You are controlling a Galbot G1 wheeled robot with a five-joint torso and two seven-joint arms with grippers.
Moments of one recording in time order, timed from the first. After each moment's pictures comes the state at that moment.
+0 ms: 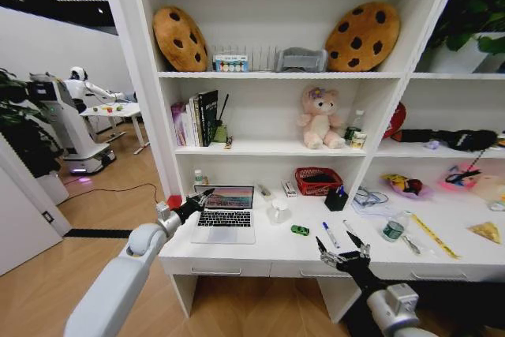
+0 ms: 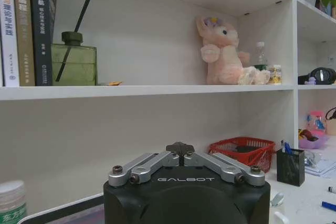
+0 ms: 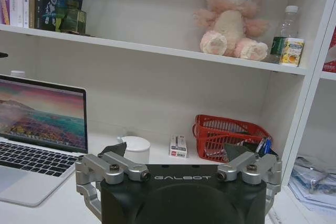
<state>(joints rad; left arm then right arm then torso) 0.84 -1.08 -0.26 -1.62 -0.54 0.13 0.43 -1.82 1.34 0.84 2.34 0.21 -0.20 -0.16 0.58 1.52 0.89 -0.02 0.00</state>
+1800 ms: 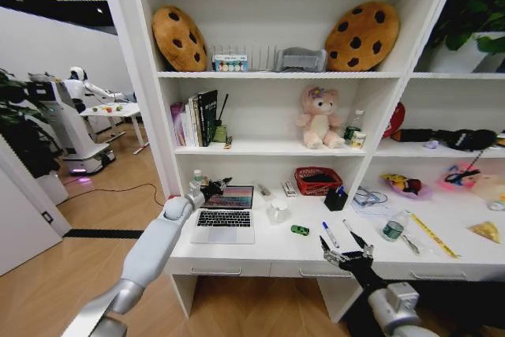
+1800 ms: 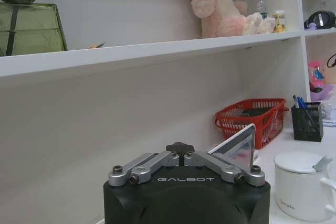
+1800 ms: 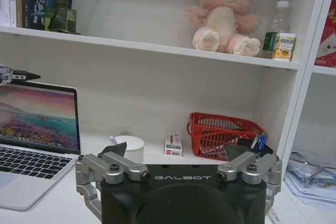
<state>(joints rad) 0.54 -1.20 -0.13 -1.21 -0.31 0.04 0.56 -1.79 1.36 0.83 2.31 0.21 -0.20 -0.16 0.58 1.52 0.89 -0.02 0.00</state>
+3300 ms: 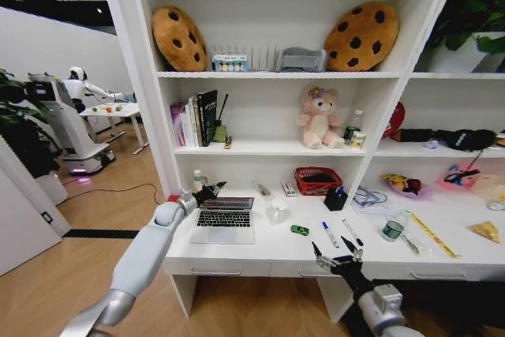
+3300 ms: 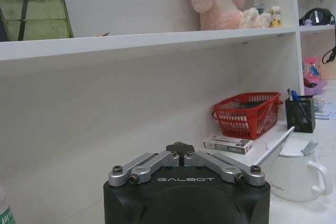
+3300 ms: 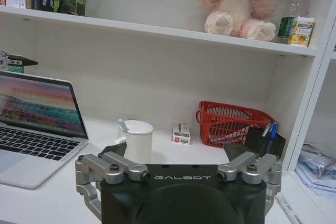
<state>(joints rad) 0.61 -1.17 -0.18 -1.26 -0.31 0.05 0.59 -1.77 1.38 0.79 2.24 0.14 -0.17 -0.19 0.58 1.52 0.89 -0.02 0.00</state>
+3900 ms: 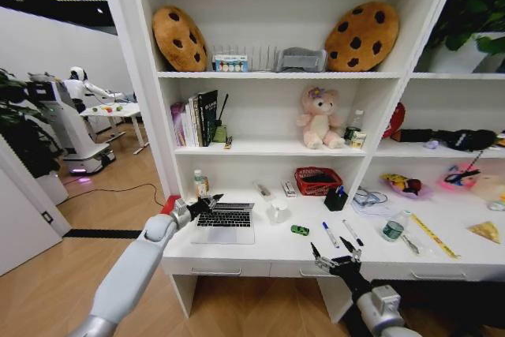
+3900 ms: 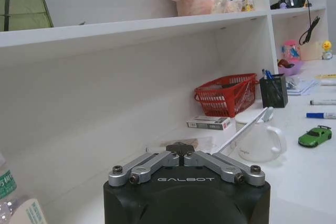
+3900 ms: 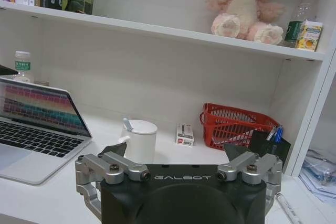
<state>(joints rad) 0.80 -1.09 -0.23 -1.44 -0.27 0.04 0.61 -1.77 1.38 0.78 2.23 0.10 -0.15 -0.21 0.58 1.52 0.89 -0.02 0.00</state>
